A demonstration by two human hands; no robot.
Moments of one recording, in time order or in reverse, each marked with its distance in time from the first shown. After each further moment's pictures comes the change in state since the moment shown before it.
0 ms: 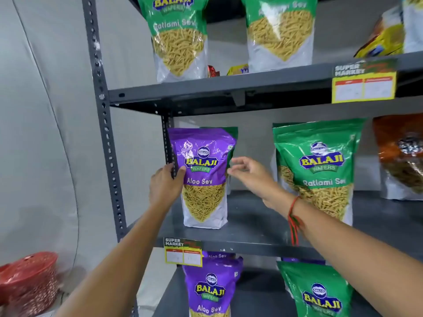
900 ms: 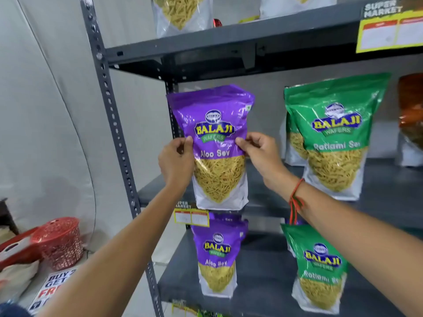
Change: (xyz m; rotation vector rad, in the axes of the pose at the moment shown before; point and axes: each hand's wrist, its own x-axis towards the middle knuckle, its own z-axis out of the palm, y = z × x) left_hand -0.042 0.006 0.009 -0.265 0.248 0.016; right_hand -0.034 0.011 0.016 0.258 0.129 -0.093
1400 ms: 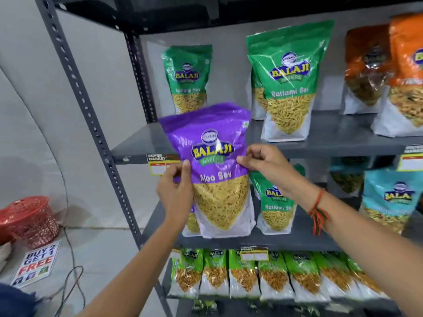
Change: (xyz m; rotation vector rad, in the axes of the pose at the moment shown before) left_hand -0.187 -0.021 -0.036 -0.246 -0.148 -0.167; right_hand -0.152 0.006 -0.081 -0.187 -0.181 0.263
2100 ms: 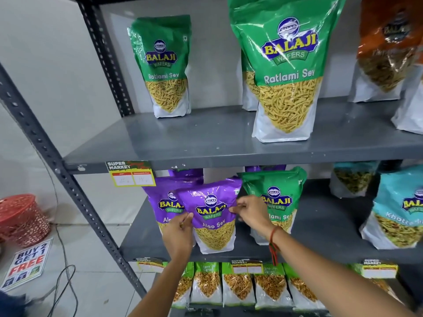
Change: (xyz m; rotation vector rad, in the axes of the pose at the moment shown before) left_hand -0.046 -0.174 0.069 0.409 -0.123 -0.305; right_hand 0.040 0.211 0.013 -0.382 0.057 0.281
